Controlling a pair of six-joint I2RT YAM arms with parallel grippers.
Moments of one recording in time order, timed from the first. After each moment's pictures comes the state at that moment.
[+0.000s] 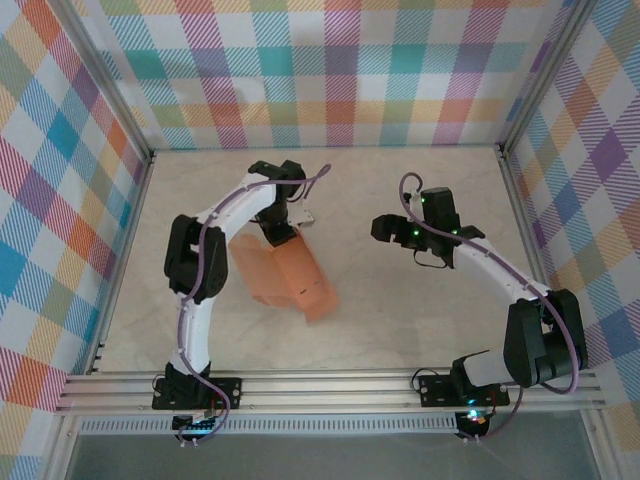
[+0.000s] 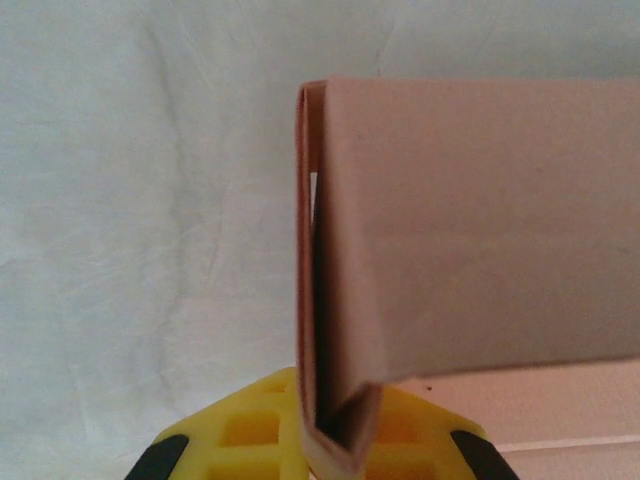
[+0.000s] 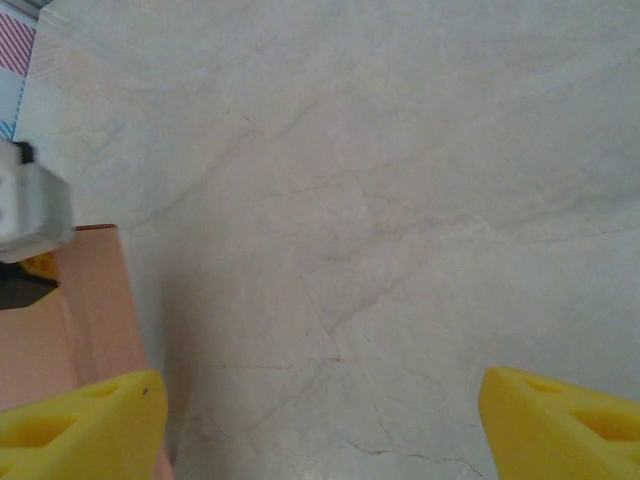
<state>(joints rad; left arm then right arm) -0.45 2.14 1.85 -1.31 -0.09 0.60 0.29 1.39 0.90 -0.29 -0.38 0.44</state>
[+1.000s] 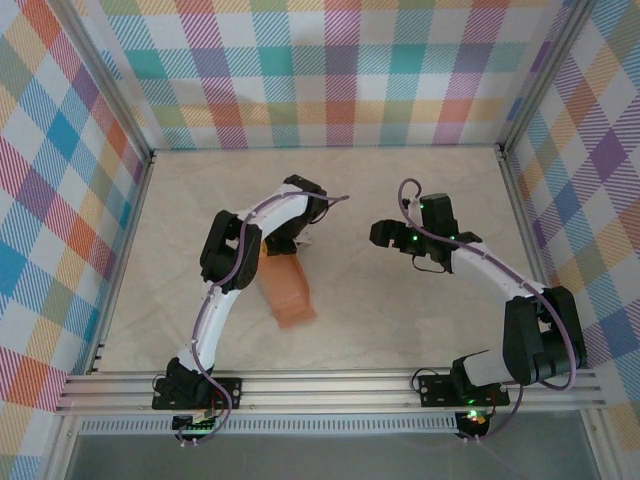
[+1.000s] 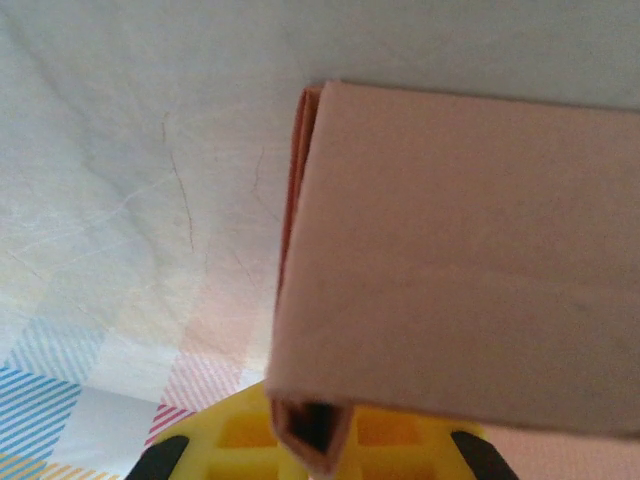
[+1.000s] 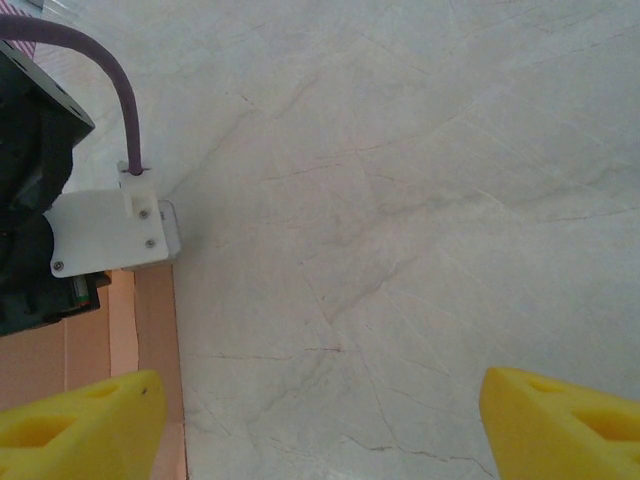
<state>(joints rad) -0.55 2.39 1.99 -1.52 -0.47 0.50 0.29 1.40 0.84 -0.22 -0.41 0.46</state>
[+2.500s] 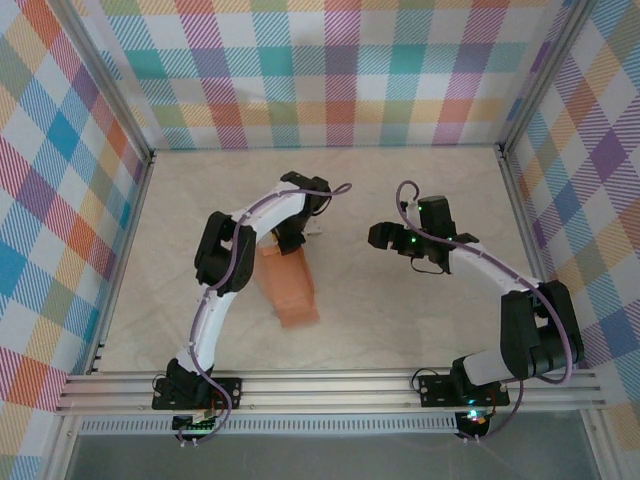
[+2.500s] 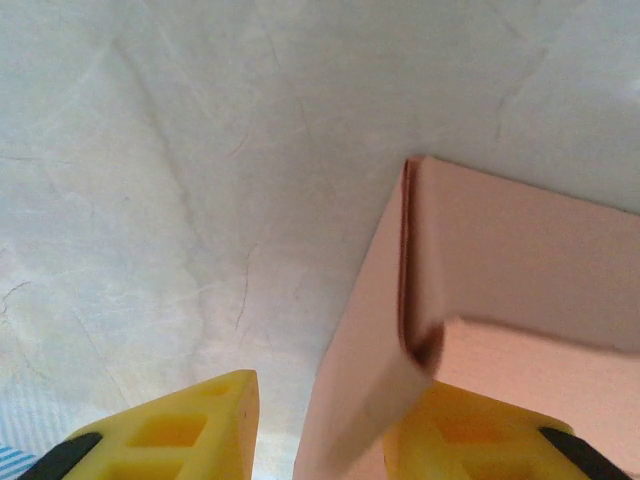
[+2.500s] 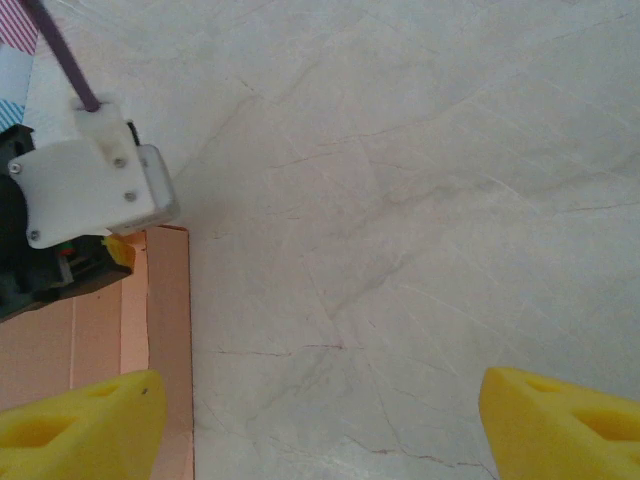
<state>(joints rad) -0.56 2.31 1.98 -1.37 -0.34 0.48 0.29 1.43 0.82 -0.18 -0.44 0.47</state>
